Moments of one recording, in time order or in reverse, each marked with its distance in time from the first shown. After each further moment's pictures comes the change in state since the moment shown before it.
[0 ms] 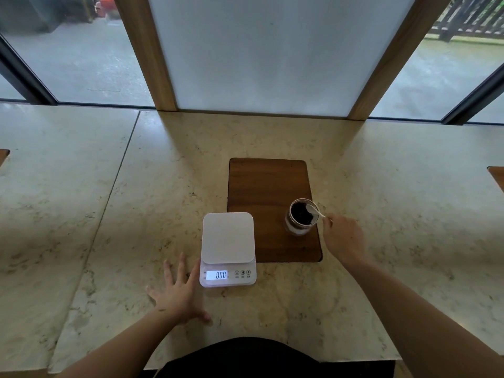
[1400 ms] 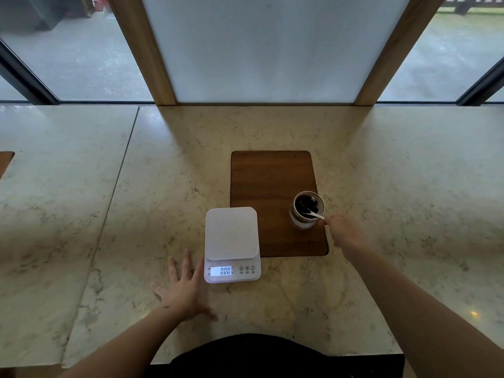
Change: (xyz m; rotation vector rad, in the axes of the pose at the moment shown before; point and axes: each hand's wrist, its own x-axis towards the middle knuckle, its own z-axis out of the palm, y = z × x) left_hand 0.001 0.002 -0.001 0.009 -0.016 -0.013; right_hand 0.011 -0.002 0.017 0.609 -0.272 0.459
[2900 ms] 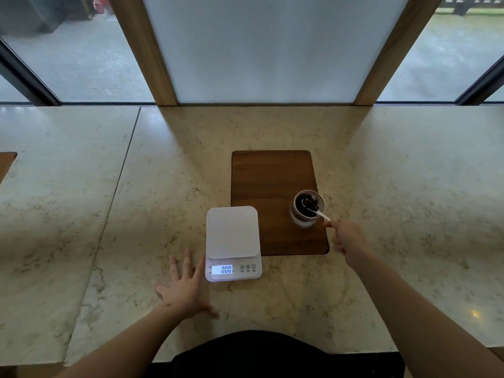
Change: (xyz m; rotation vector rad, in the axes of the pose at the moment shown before) left_hand -0.003 0.000 -0.001 0.009 0.000 0.012; right_hand -0.003 0.022 -0.001 0.308 -0.029 0.158
